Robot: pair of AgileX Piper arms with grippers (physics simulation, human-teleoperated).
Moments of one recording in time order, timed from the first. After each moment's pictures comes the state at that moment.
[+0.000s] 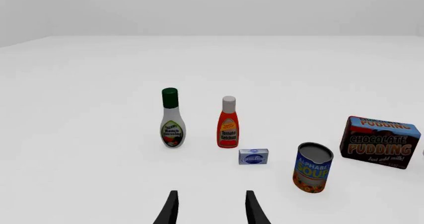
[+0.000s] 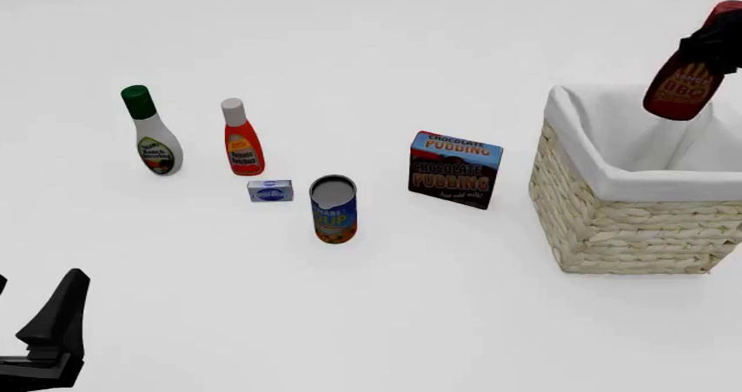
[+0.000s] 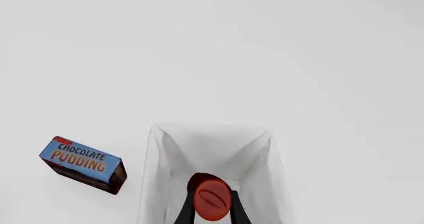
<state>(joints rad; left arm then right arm) 0.00 0.01 0.00 0.00 0.00 -0.17 1.24 -1.25 0.51 -0.22</state>
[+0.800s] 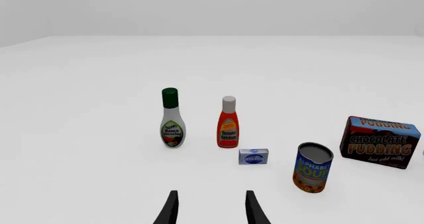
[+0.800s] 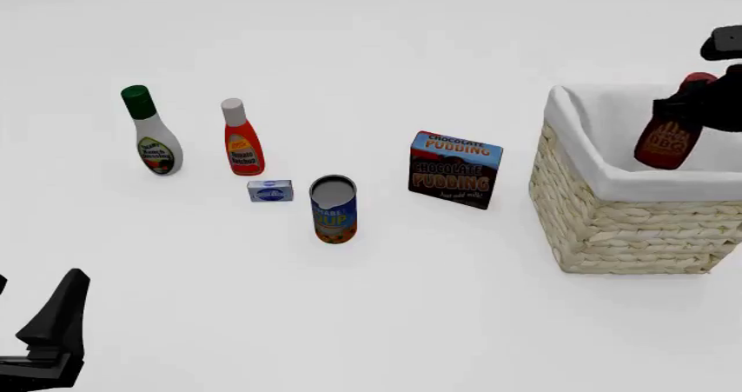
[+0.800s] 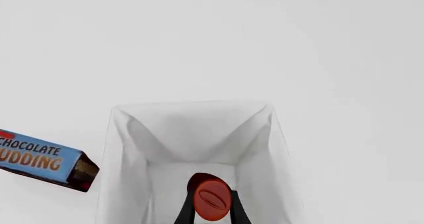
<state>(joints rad) 0.00 0.01 0.00 0.00 0.00 -0.25 1.40 -1.11 0.32 -0.21</state>
